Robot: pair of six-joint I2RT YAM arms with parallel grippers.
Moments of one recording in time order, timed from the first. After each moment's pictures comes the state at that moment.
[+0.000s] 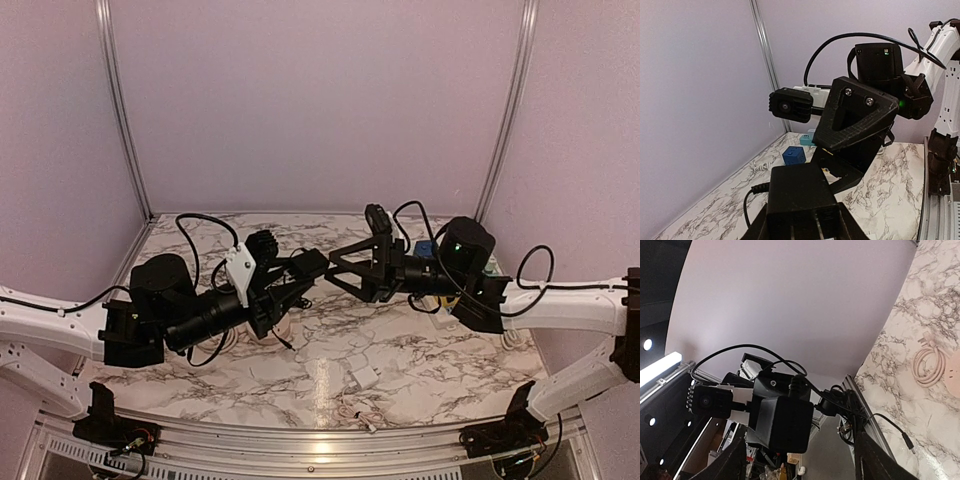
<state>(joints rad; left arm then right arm) -1.27 1.21 0.75 0.50 -0.27 0.22 0.86 1.29 0.74 0.66 -0.64 1.20</state>
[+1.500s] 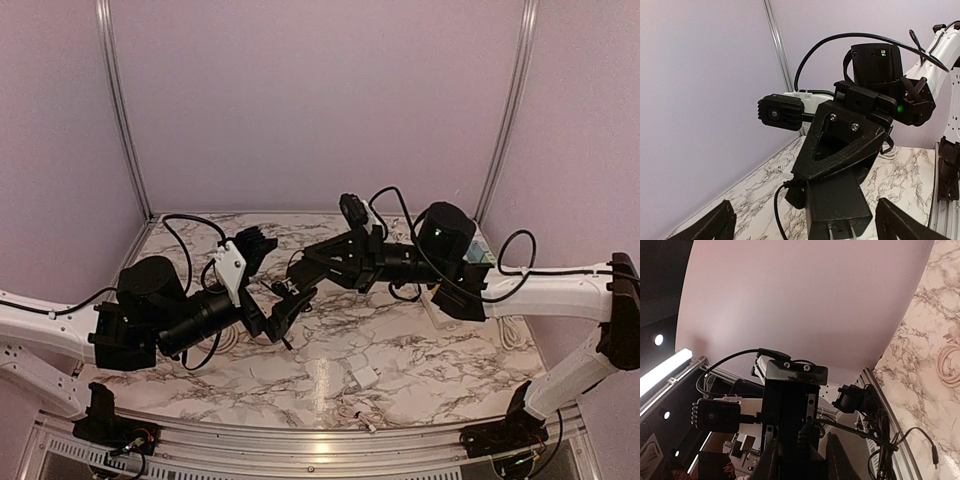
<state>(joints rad) -1.31 1.18 0.74 0.50 -0.37 0.26 0.90 1.42 0.89 0.70 -0.69 1.30</state>
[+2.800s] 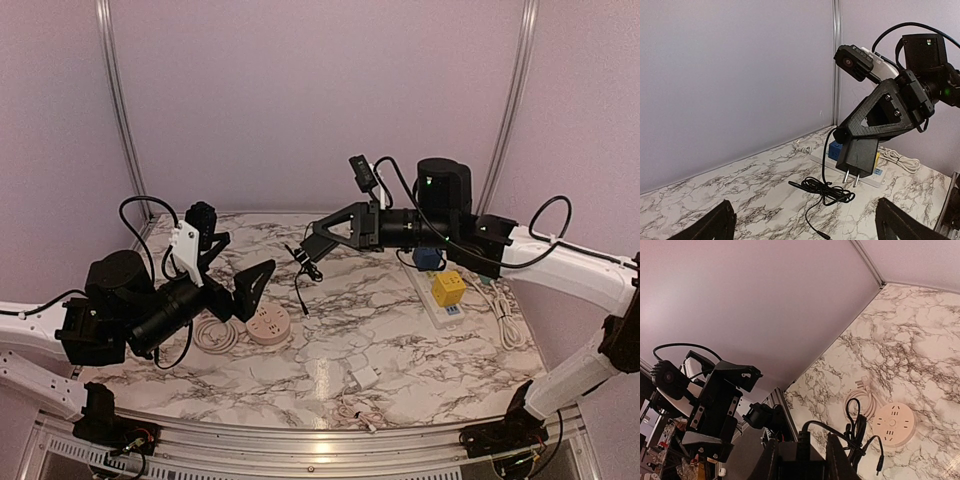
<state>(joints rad) -1.30 1.00 0.73 0.29 -0.63 0.02 0.82 1.40 1.20 0.02 -0.53 0.65</state>
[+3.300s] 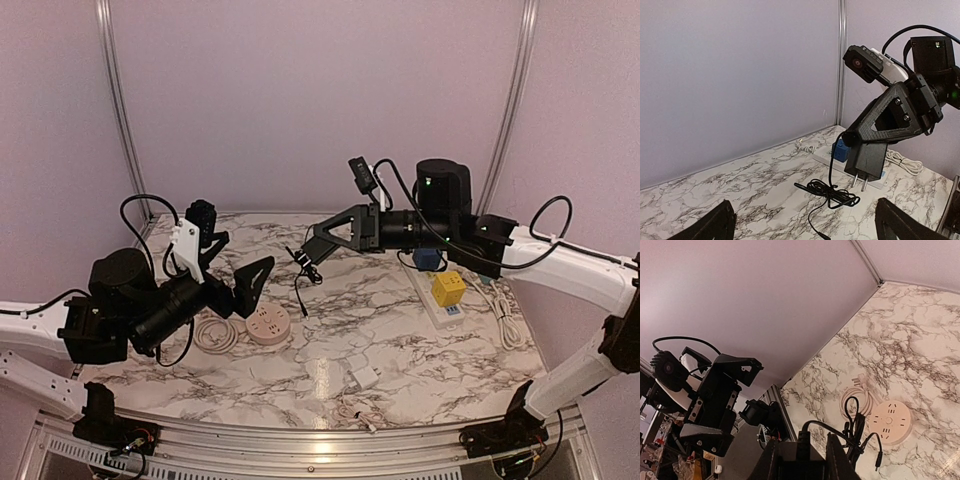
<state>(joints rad) -1.28 1.01 0.73 0.29 -0.64 -0.01 0.82 1.40 1.20 0.00 -0.53 0.62</state>
